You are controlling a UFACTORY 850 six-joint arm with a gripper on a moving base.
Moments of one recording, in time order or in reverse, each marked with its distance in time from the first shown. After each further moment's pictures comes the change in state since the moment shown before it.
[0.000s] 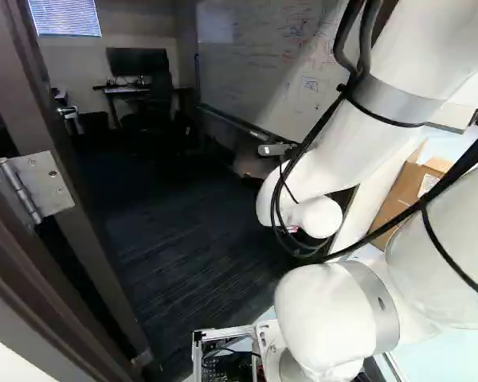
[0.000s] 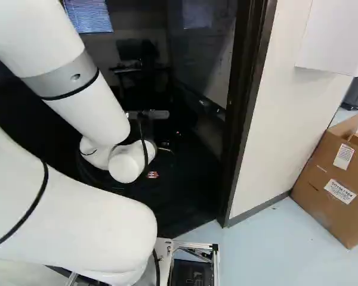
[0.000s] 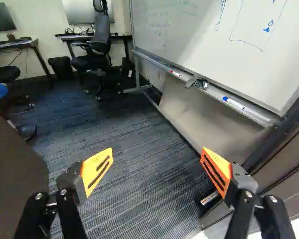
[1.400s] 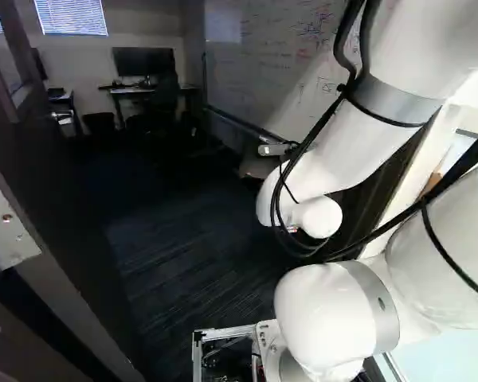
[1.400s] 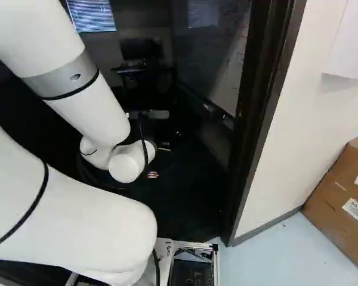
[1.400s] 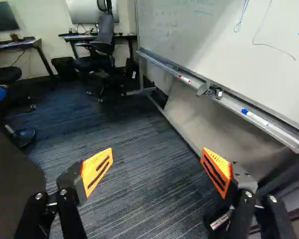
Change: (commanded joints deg) arm 0.0 0.0 0.0 0.0 0.0 0.0
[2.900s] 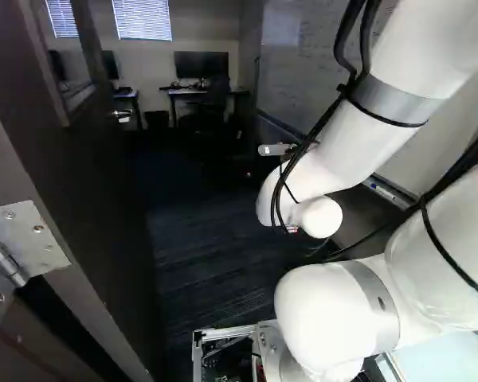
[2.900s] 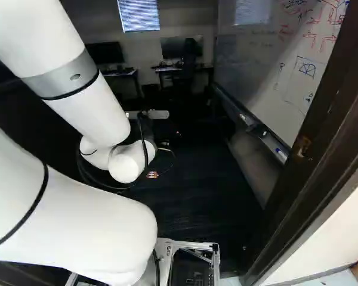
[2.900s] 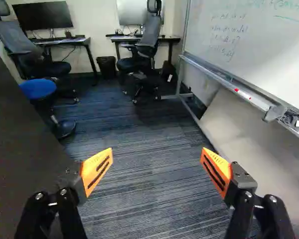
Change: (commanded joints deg) arm 0.0 0.0 0.0 0.0 0.0 0.0
